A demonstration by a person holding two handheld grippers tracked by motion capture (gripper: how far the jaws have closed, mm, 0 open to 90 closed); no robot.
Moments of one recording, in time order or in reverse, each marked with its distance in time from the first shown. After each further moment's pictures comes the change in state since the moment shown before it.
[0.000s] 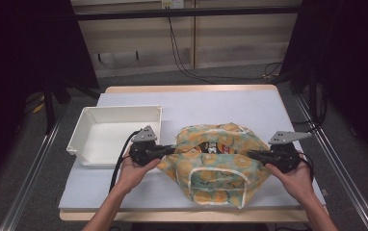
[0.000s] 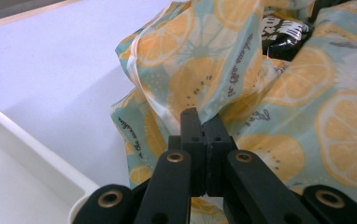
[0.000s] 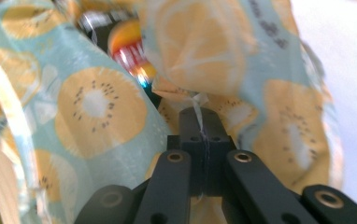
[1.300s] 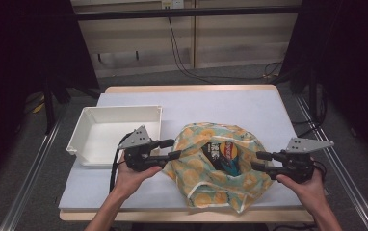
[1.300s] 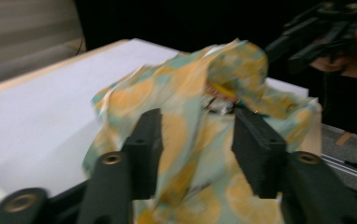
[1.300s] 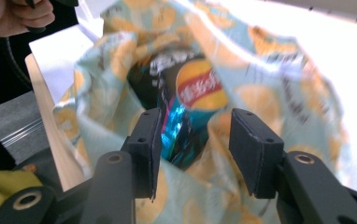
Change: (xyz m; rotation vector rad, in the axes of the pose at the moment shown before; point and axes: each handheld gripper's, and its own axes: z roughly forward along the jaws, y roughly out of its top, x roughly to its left) left arm -0.044 0.030 -0.036 -0.206 -0.062 0.060; right arm 0.012 -0.005 -0.037 -0.158 0.129 -0.009
